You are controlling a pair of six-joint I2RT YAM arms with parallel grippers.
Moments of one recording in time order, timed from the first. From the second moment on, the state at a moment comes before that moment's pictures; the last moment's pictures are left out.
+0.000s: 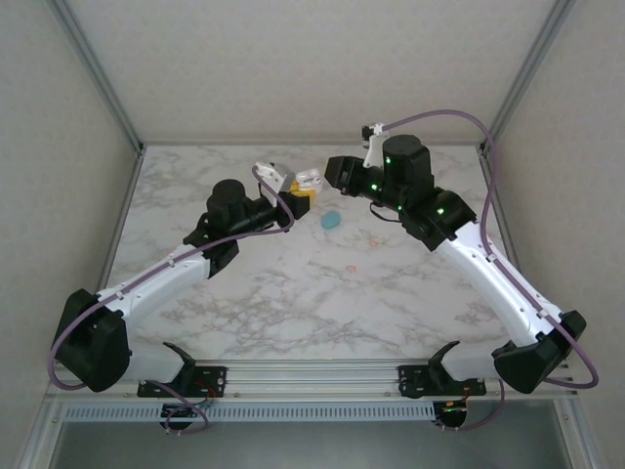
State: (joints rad) left arm -0.60 1.34 0.93 0.36 0.45 -0.13; right arm 0.67 1.33 1.49 -0.46 -0.13 0.62
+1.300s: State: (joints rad) left arm -0.61 1.36 0.93 0.44 0.45 -0.21; right arm 0.77 1.44 1.48 -0.36 -0.10 0.65
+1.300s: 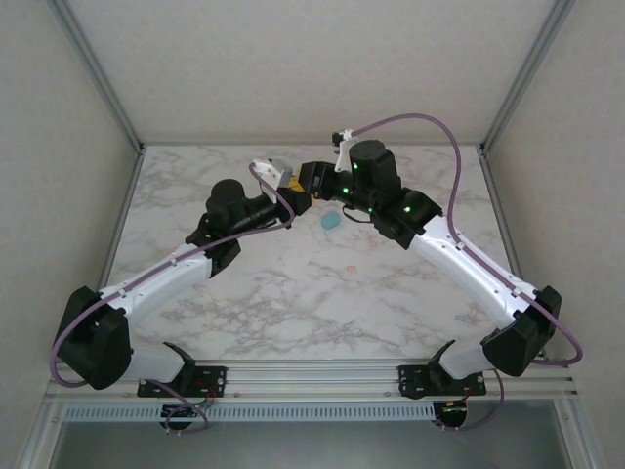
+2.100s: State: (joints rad) left arm -0.61 1.36 0.93 0.44 0.45 -0.20; right arm 0.78 1.47 1.59 -0.54 -0.05 0.56
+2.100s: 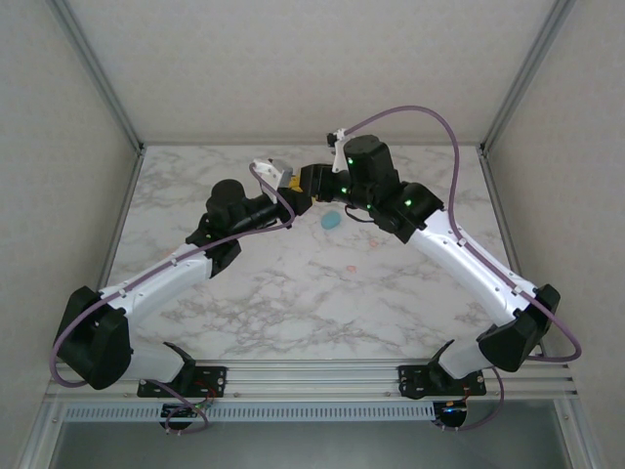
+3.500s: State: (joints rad) left arm -0.61 1.35 0.93 0.46 0.52 -0.20; right arm 0.78 1.51 1.74 -0.69 -0.01 0.43
